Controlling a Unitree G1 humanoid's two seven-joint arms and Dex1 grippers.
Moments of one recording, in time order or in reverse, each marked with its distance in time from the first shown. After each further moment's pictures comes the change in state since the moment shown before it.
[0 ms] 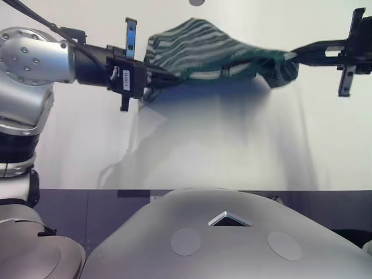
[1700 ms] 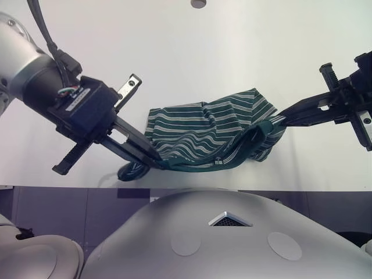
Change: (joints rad) left arm -0.138 0.214 0.033 -0.184 -0.625 0.582 -0.281; right arm 0.085 -0.195 0.001 -0.285 0.450 0.323 0.049
